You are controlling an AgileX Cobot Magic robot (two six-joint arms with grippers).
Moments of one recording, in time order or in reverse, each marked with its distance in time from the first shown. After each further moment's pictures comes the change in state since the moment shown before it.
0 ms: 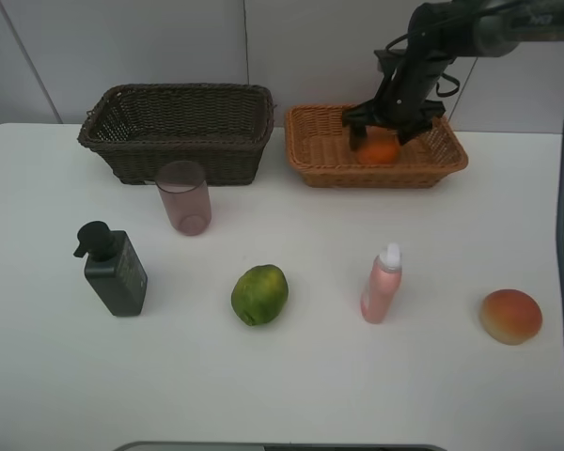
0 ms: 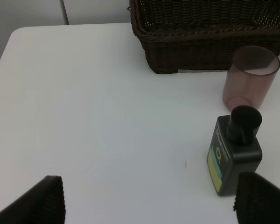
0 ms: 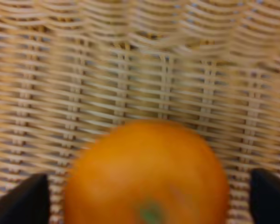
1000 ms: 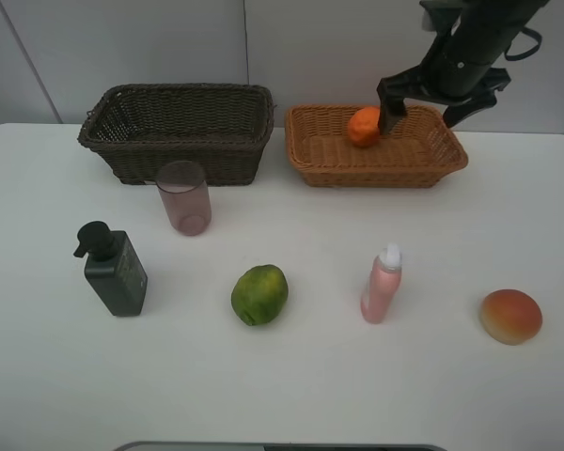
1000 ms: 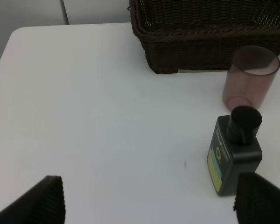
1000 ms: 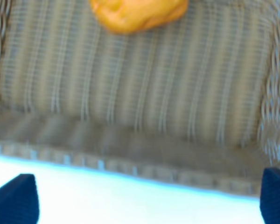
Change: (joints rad) left arm 0.000 0.000 0.000 0.000 0.000 0.000; right arm 0.010 -0.479 0.431 0.000 0.046 -0.004
